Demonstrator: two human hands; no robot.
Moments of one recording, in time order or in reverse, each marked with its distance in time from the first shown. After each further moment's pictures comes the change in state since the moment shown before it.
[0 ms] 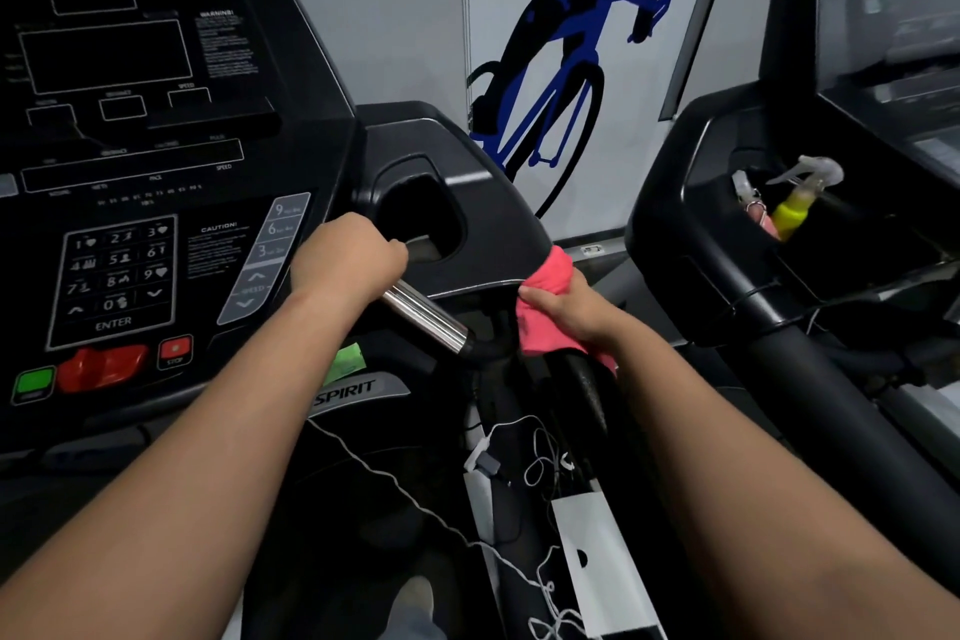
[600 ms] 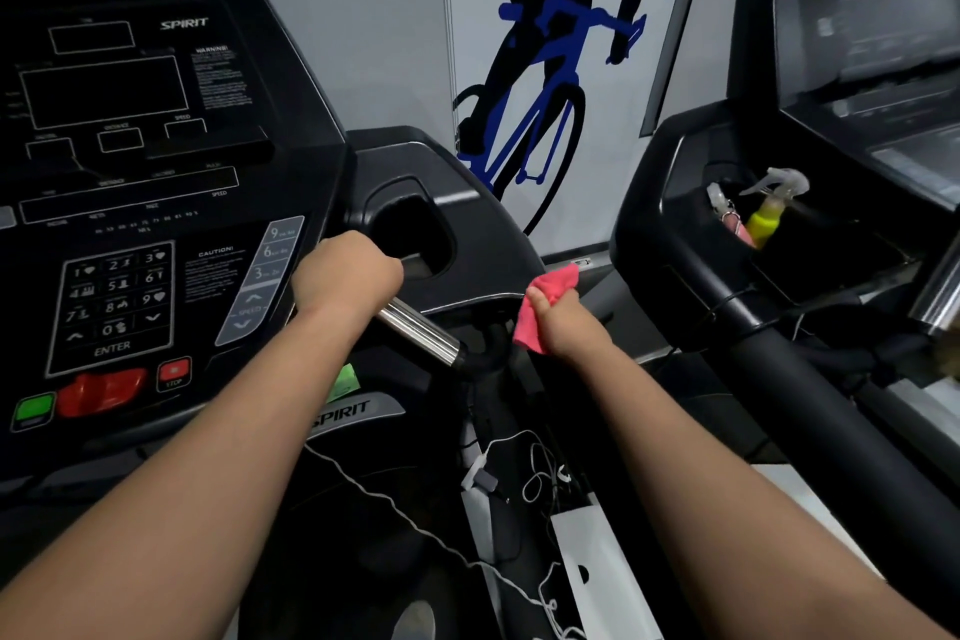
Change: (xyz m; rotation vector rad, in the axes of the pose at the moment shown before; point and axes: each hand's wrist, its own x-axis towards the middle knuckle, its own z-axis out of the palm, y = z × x) left_hand -0.005 0.010 -0.003 0.059 0.041 -0.051; right_hand -0.014 -0.009 0.008 -0.306 0.193 0.177
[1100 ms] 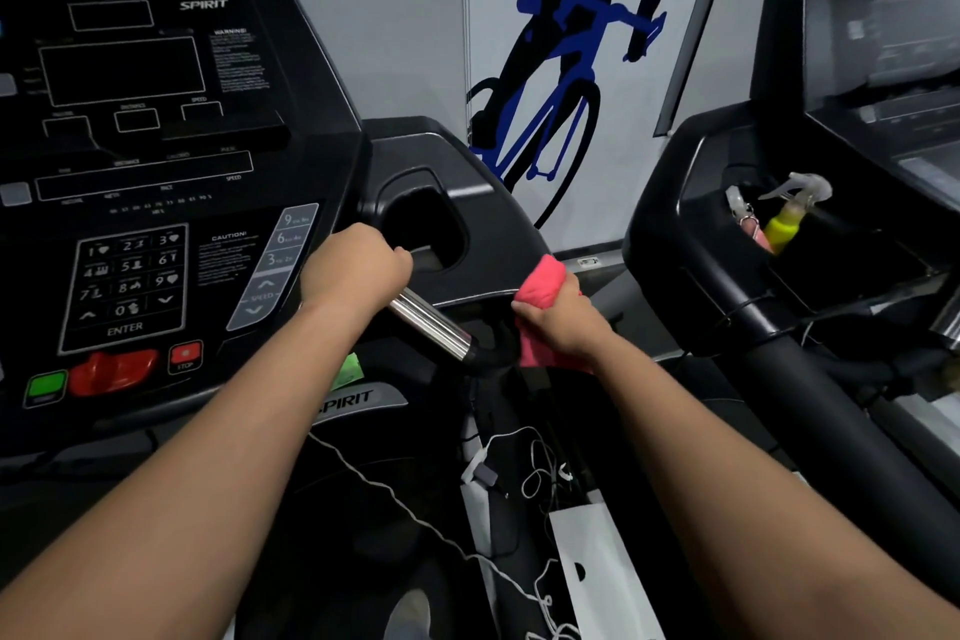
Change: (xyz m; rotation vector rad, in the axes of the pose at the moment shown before) left_hand 0.002 -0.012 0.003 -0.119 -0.012 0.096; right_hand 0.007 -0.002 0.002 -0.052 0.002 -0.116
